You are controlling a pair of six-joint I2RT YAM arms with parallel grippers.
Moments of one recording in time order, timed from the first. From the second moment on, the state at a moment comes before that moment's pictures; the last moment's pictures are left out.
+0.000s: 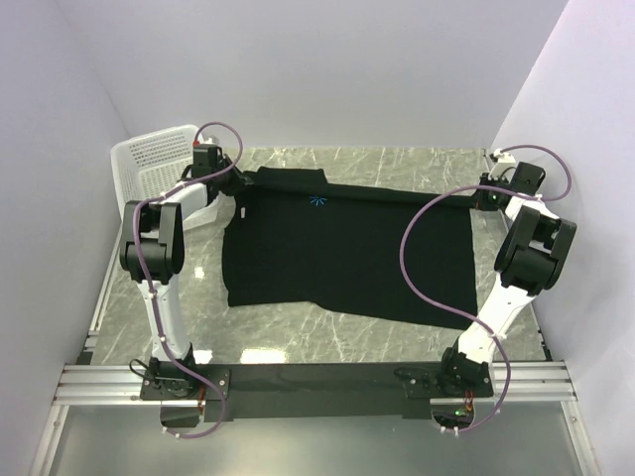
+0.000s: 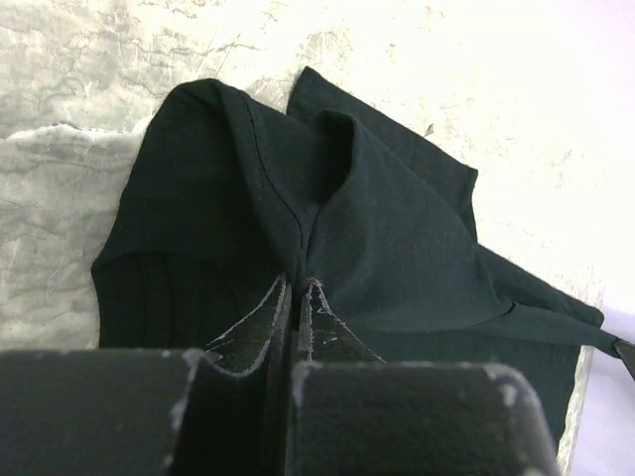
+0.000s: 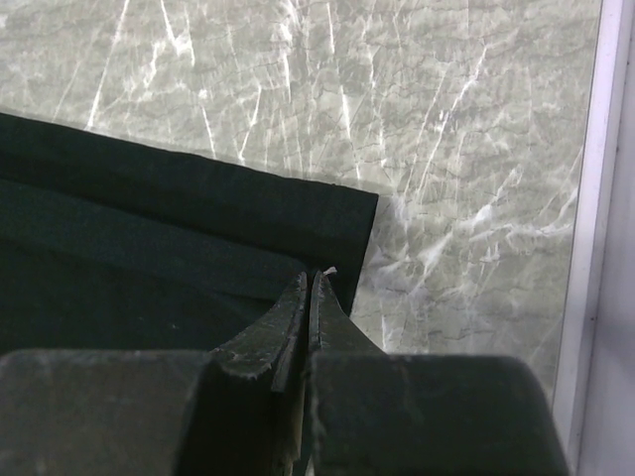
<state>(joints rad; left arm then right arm) -0.07 2.09 1.45 0.03 0.26 -0.72 -0.45 2.05 1.40 -0.11 -0.53 -0.26</state>
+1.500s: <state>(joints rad) -0.08 2.45 1.98 -0.09 0.45 -0.69 -0.48 1.71 1.24 -0.54 -0.77 -0.57</state>
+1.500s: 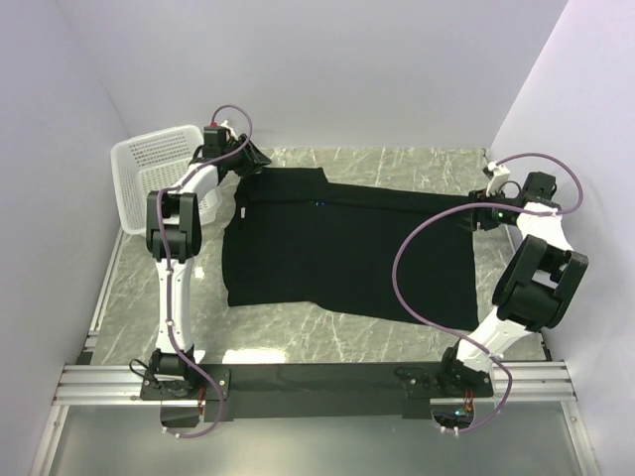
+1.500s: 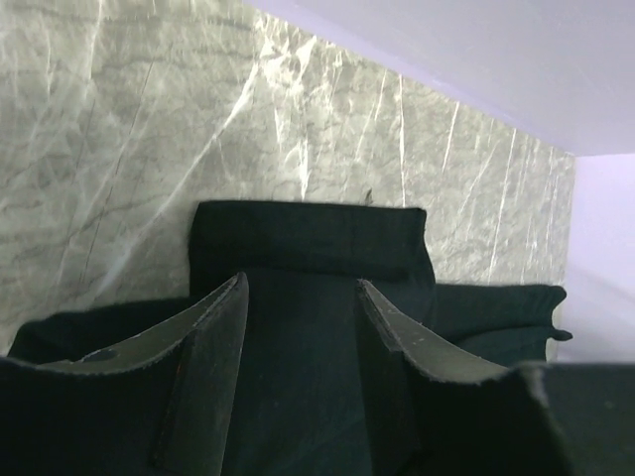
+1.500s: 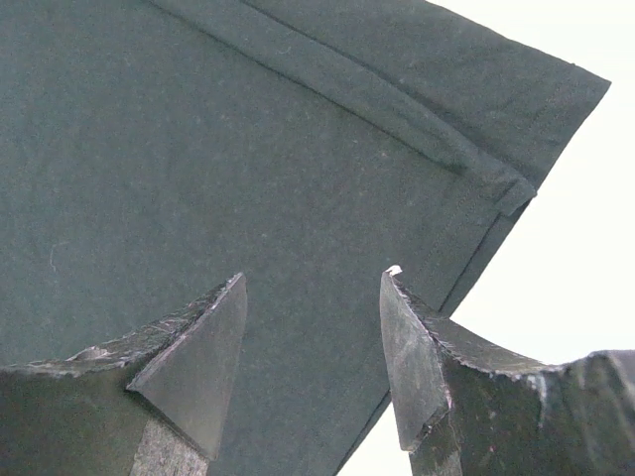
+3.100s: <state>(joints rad) -0.09 2.53 2.09 -0.25 0.35 -0.65 -0.52 1.67 1.20 -0.54 -0.81 -0.54</state>
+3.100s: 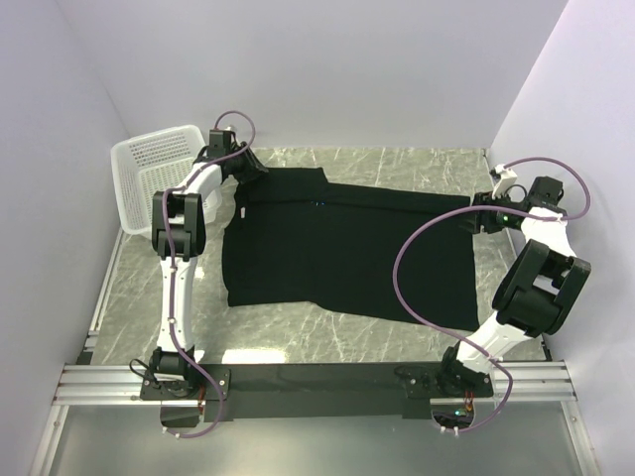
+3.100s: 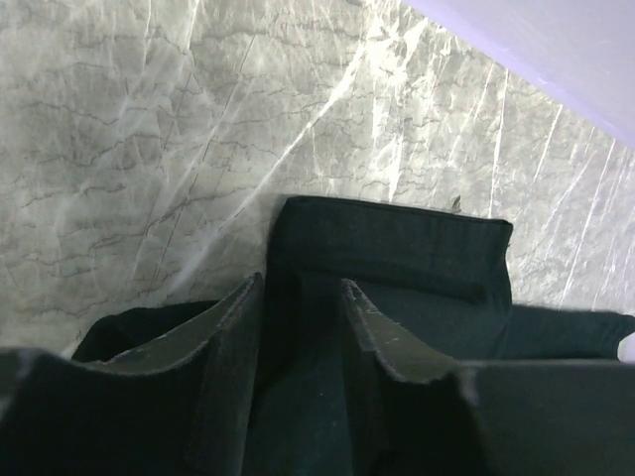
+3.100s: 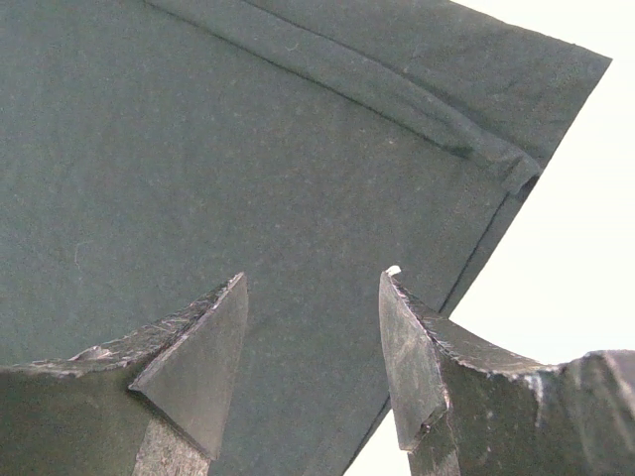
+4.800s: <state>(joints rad) -0.07 2.04 1.39 -0.05 0.87 -0.26 -0.57 1.51 1.08 -0.59 -0.86 -0.58</state>
